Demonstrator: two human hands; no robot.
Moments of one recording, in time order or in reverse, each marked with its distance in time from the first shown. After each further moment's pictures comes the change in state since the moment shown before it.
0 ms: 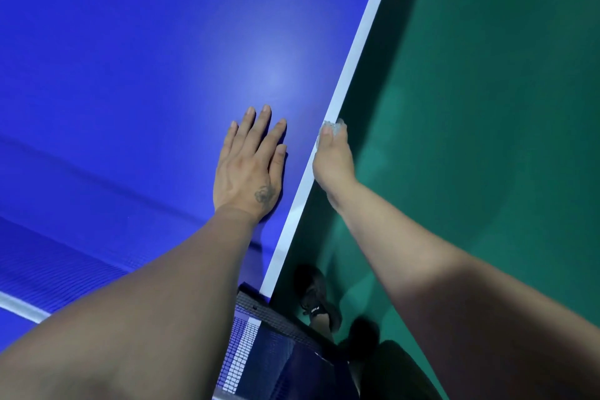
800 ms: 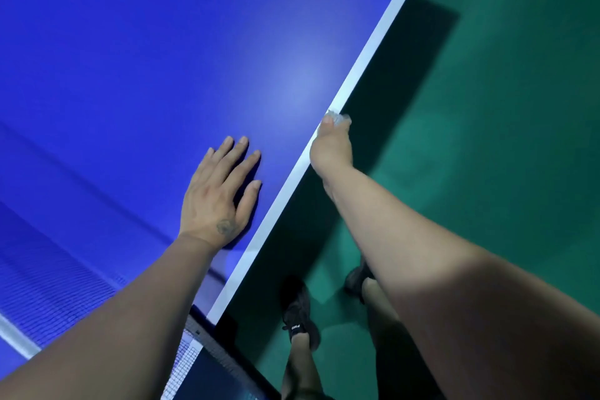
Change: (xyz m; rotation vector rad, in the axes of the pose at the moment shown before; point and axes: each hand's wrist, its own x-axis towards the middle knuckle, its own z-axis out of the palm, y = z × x) left_hand 0.009 0.017 -0.002 0.051 0.057 -0.062; right_hand 0.077 -0.060 -0.040 -0.027 -0.080 0.057
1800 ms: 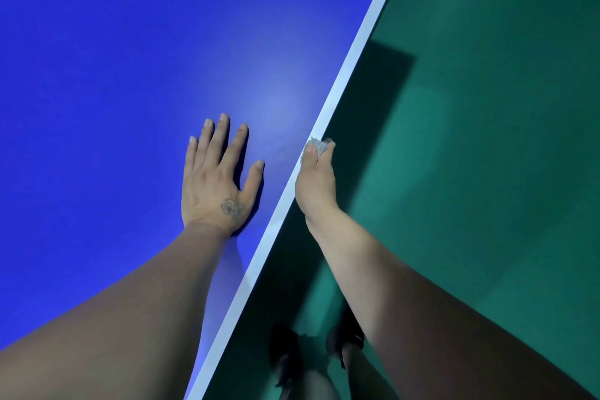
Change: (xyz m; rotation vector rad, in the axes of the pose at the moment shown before) left_hand 0.280 0.060 0.065 0.050 -0.130 -0.186; right_hand 0.145 -0.126 -0.074 0.167 -0.013 -0.026
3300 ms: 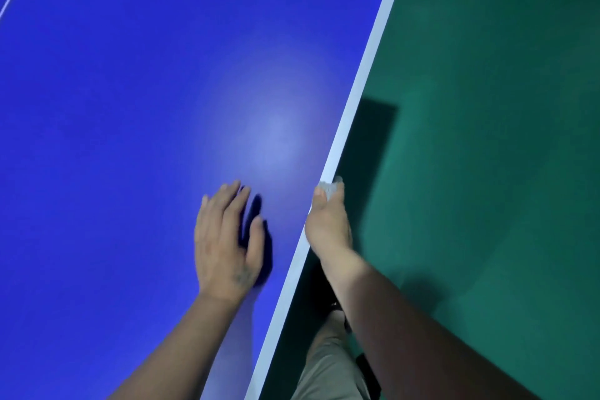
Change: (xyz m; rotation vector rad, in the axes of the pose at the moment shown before) left_hand 0.175 0.085 0.000 -0.240 0.181 0.101; right_hand 0.147 -0.143 -0.053 -0.185 0.103 0.104
